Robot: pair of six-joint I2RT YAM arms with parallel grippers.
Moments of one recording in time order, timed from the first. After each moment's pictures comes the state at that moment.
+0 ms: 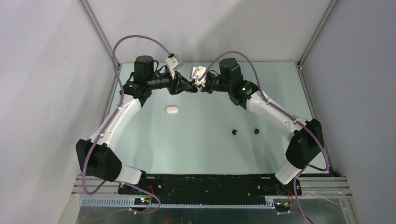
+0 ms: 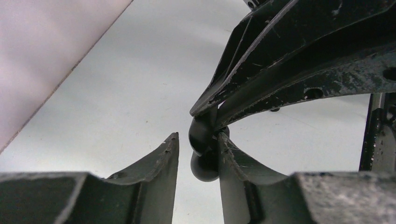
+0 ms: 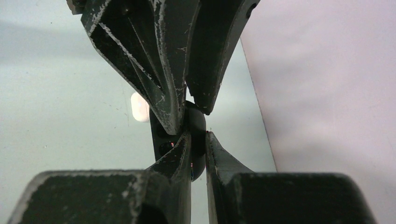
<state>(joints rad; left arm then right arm) -0.28 1.42 1.34 -0.33 0.79 0.31 0.68 1.64 1.50 -0.12 -0.51 -0.70</state>
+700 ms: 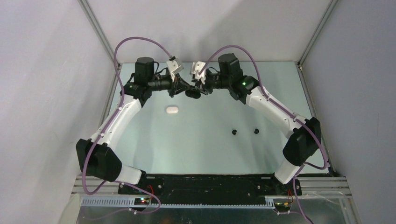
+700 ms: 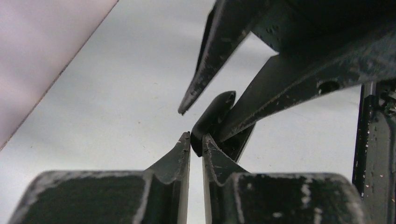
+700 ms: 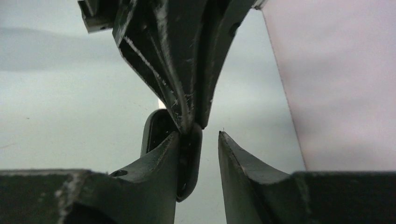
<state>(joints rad) -0.28 1.42 1.34 -0.35 0.85 0.36 0.66 1.66 1.57 -0.24 -0.57 -0.65</state>
